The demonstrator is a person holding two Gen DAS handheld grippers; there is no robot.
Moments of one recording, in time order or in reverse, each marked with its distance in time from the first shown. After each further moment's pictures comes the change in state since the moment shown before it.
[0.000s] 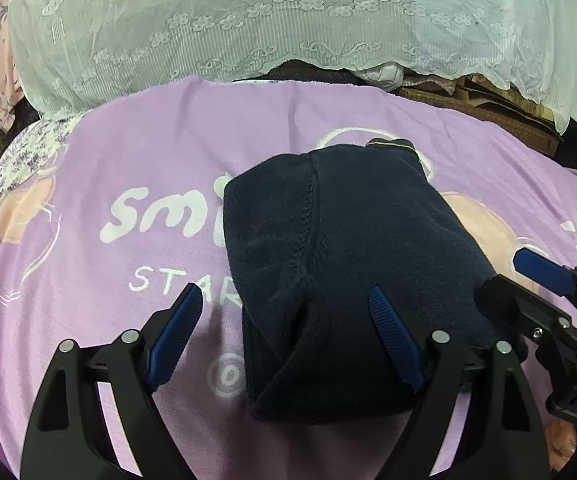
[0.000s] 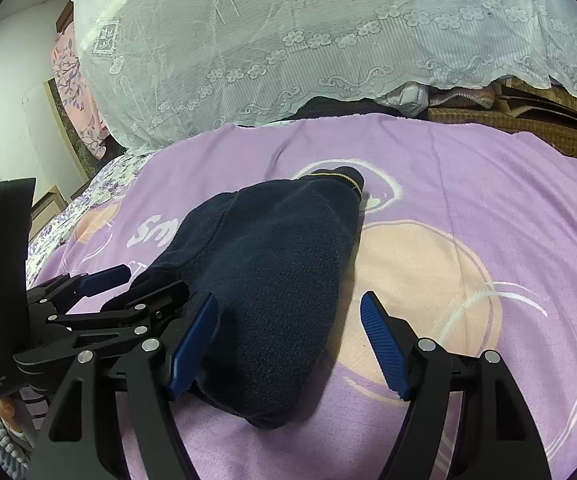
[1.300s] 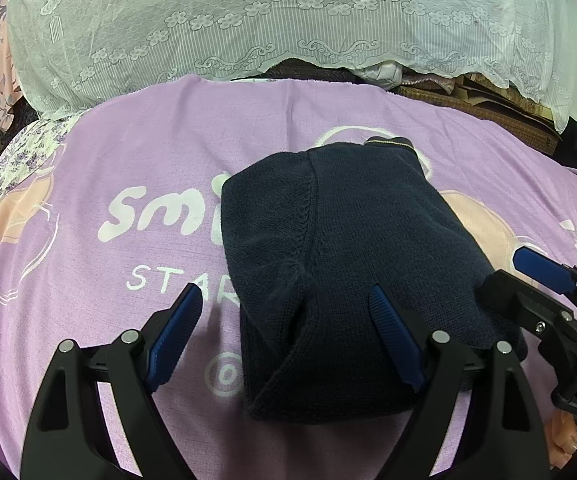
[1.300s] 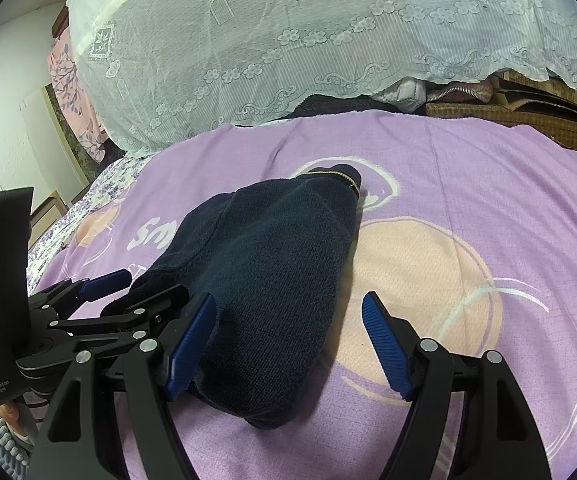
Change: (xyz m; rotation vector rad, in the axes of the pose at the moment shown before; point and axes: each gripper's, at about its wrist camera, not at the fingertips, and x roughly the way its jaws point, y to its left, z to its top) left arm 0.001 -0.001 -0.001 0.004 -0.001 0.002; right arm 0.000 -0.004 0.000 0.018 0.007 0.004
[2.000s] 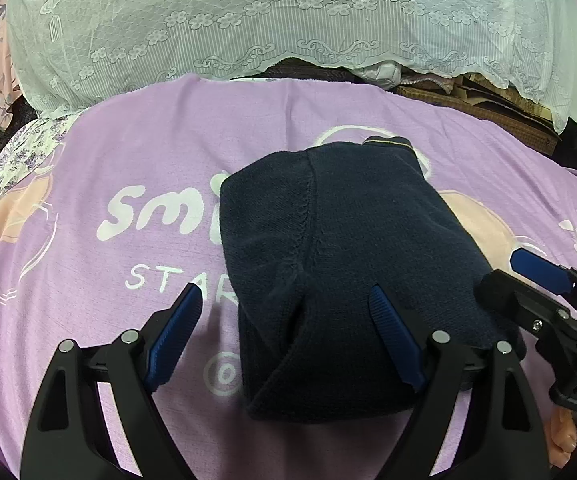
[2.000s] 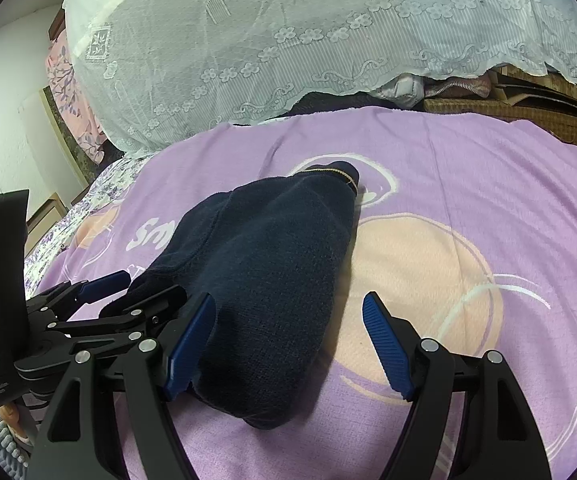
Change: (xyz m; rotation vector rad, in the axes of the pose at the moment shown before) left arm 0.001 -0.001 -0.001 -0.003 0.002 -0.010; right arm 0.002 -0.002 -0.001 0.018 0.010 0.003
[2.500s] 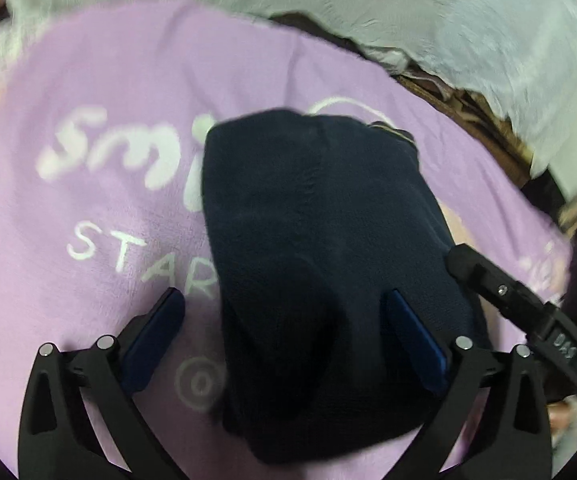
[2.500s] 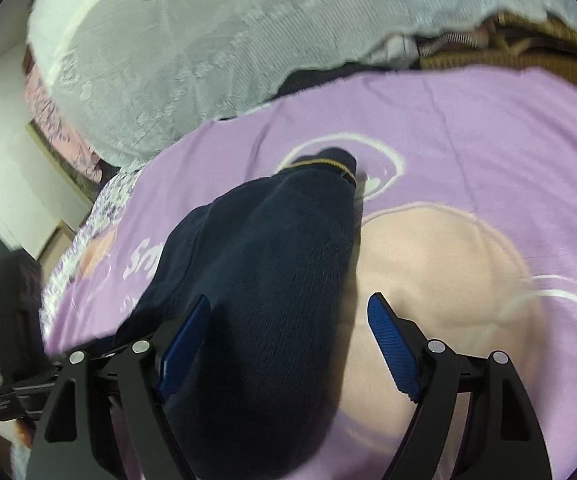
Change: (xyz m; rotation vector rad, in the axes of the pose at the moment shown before) left arm 0.046 0.040 0.011 -0.252 0.208 -0.286; right arm 0.057 -0.030 0.028 0.204 0.120 0.111
